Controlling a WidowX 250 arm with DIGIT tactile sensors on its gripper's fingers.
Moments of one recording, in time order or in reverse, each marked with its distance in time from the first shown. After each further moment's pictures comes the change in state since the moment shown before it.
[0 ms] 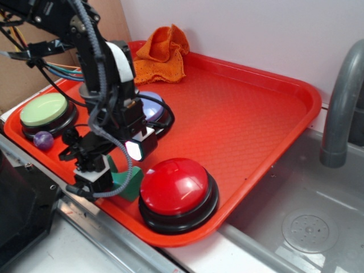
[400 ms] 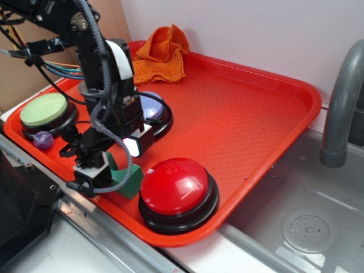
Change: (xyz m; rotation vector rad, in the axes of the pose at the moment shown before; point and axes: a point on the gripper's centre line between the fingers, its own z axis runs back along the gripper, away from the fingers) arm -0.008 0.005 -0.002 0.011 0.036 0.029
